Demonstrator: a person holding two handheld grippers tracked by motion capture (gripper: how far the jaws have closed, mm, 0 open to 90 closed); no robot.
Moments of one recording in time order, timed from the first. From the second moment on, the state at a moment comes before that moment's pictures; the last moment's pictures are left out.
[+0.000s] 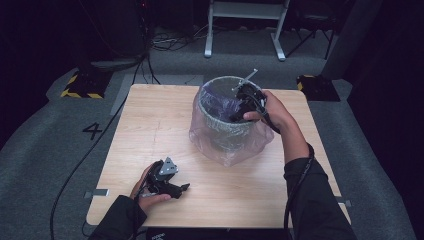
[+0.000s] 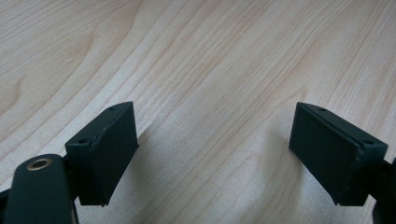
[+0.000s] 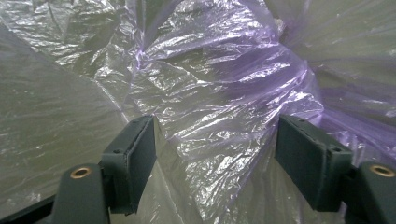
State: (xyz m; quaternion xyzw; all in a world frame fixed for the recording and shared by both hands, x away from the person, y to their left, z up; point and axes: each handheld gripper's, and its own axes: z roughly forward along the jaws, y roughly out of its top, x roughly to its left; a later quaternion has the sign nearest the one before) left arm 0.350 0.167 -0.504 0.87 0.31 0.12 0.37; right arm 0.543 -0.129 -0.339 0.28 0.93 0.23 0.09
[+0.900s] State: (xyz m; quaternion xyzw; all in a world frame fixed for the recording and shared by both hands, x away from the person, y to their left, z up) left arm 0.349 0.167 -0.504 0.87 0.30 0.12 0.37; right arm 0.550 -0.123 -0.344 0.30 0.94 0.17 0.07
